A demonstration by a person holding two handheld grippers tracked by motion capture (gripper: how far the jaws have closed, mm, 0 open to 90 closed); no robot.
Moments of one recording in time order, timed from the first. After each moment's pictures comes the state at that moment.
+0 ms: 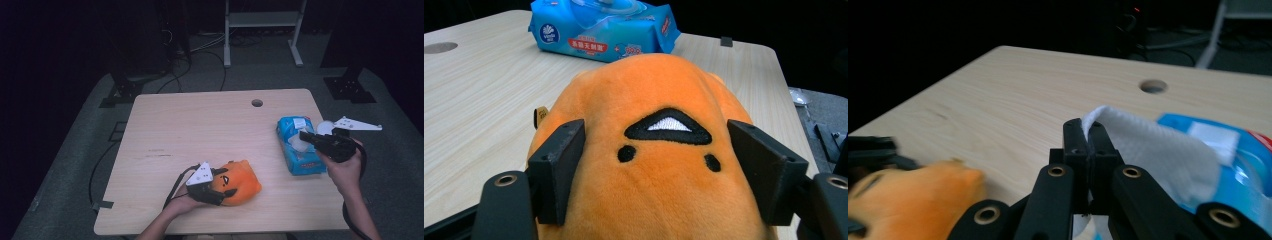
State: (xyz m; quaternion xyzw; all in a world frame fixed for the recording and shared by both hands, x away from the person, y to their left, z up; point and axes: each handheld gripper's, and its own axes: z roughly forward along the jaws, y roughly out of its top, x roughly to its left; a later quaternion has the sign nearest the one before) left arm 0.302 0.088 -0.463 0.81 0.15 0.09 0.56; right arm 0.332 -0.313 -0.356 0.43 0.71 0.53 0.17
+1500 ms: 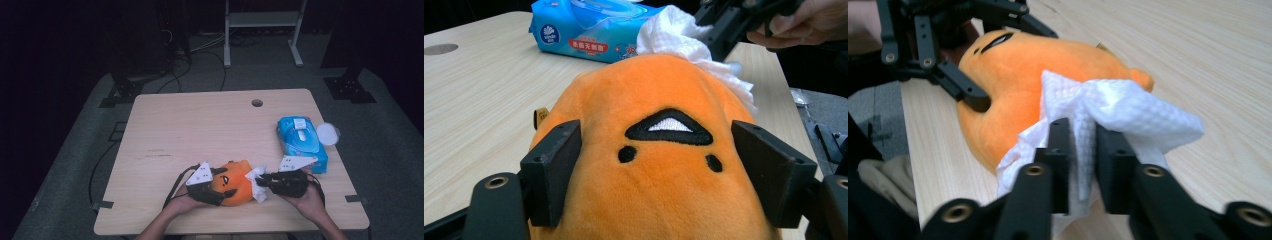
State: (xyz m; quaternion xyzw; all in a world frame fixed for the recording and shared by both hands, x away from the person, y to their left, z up) left arm 0.303 0.088 -0.465 0.81 0.14 0.09 0.56; right arm 0.289 -0.211 -0.428 0.27 0.84 0.47 0.07
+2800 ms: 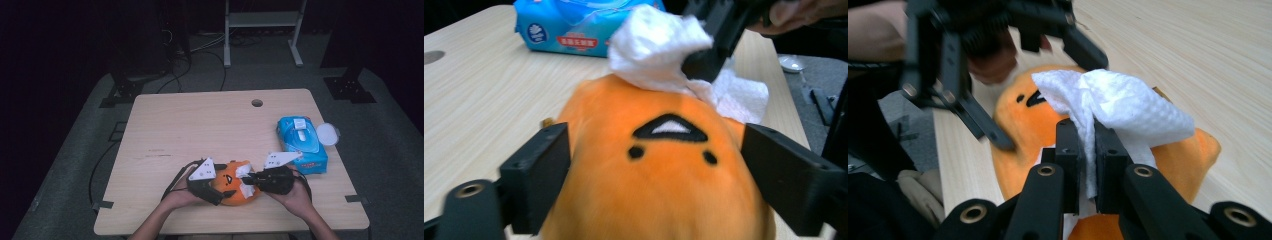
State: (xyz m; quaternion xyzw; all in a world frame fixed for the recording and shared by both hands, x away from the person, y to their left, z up) left arm 0.309 0.085 -0.438 0.85 0.11 0.09 0.51; right arm 0.294 -0.175 -0.415 0.25 0.84 0.48 0.04
